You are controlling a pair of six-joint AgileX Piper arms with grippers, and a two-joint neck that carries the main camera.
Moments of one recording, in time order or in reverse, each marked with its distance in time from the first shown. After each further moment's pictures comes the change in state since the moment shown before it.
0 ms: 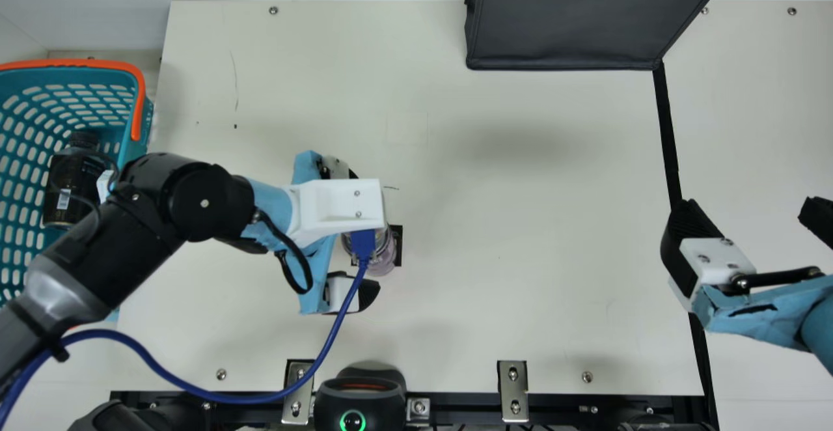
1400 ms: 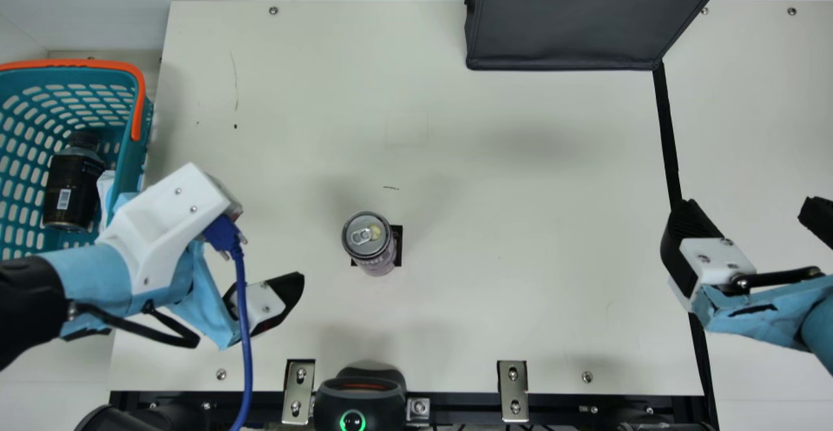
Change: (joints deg) left arm 9.3 -26.8 4.9 9.3 6.8 -38.8; right arm 0.0 0.0 0.0 0.0 0.0 0.0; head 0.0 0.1
